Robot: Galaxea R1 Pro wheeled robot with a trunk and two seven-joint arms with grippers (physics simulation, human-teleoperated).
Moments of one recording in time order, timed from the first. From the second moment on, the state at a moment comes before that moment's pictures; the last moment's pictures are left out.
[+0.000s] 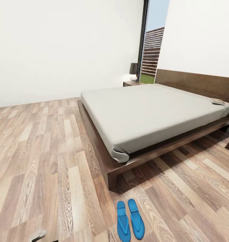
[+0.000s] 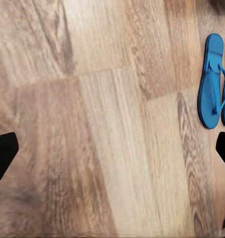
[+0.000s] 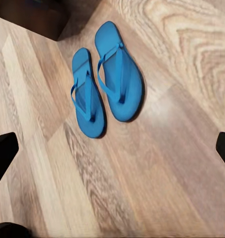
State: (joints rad) left arm -0.42 0.34 0.31 -0.04 0.07 0.06 -0.83; right arm -0.35 -0.34 0.04 0.05 -0.63 -0.13 1.06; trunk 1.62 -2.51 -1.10
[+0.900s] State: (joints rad) left arm -0.29 0.35 0.32 -0.02 0.08 -0.11 -0.82; right arm -0.26 -0.31 0.03 0.05 -0.63 -0.22 0.89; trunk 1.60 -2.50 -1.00
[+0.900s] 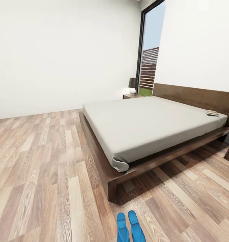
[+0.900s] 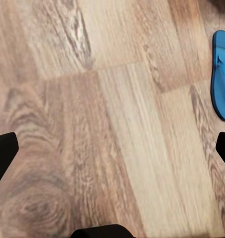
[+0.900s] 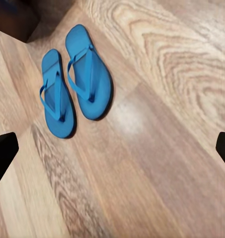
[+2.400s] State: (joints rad) left arm -0.28 0.27 0.32 -0.02 0.08 -0.12 -0.79; right arm -0.26 -0.26 0.04 0.05 -0.62 -0.21 0.85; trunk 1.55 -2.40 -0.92
